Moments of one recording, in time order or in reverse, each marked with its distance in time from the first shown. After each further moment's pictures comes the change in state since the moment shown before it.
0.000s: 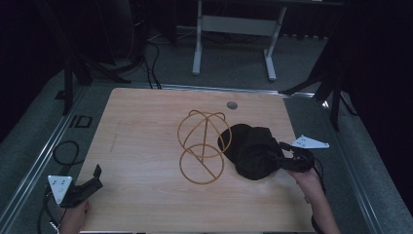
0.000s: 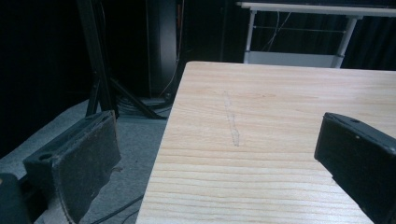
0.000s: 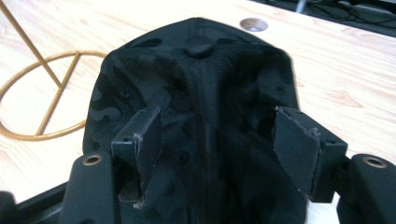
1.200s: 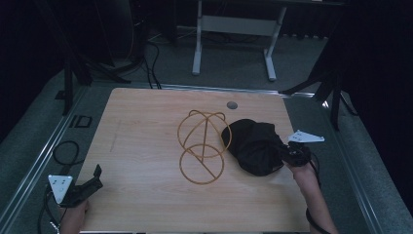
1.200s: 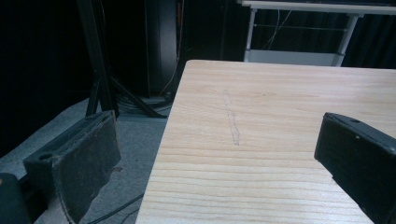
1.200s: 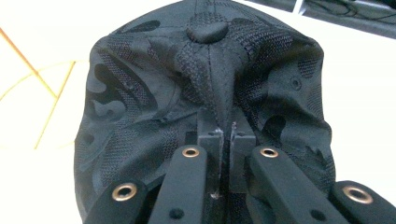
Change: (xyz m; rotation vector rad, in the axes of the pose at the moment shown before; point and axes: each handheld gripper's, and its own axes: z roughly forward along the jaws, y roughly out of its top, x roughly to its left) left arm 0.000 0.000 0.001 0.008 0.002 0.002; right arm -0.001 0.015 0.007 0.015 -0.011 0.016
